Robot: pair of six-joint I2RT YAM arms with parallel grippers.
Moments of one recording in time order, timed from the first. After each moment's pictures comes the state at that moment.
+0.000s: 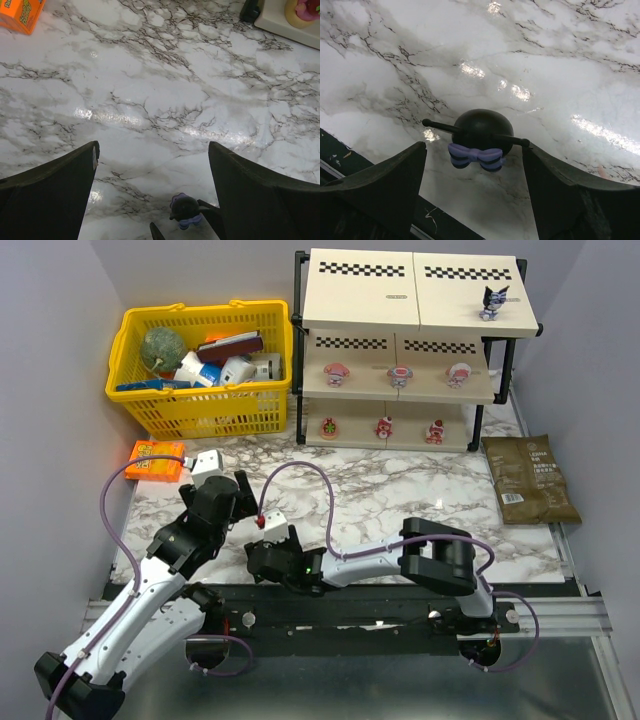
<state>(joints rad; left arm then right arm) -0.55 0.68 0.68 -0.63 -0.51 -0.57 1.42 2.05 1.27 0.00 0.61 0.73</state>
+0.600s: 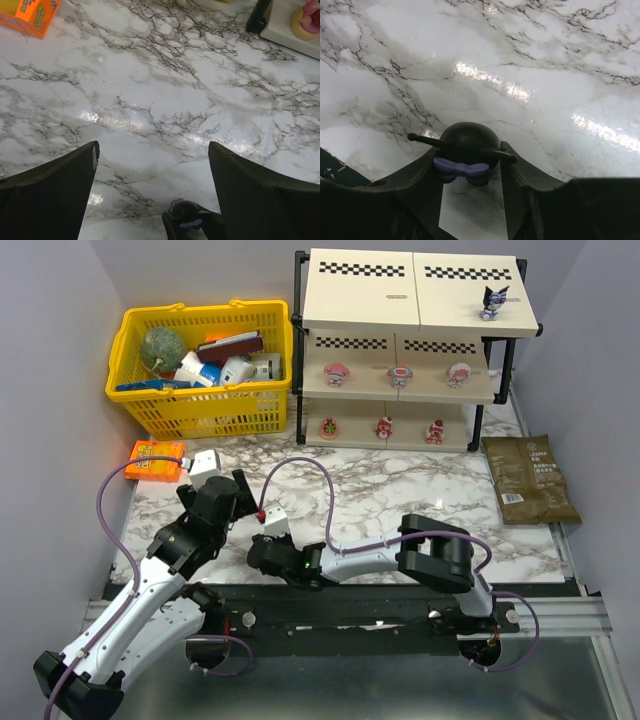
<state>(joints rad) -0.56 0.68 0.68 -0.63 -0.56 -0.59 1.39 2.07 1.28 0.00 0.60 0.72</state>
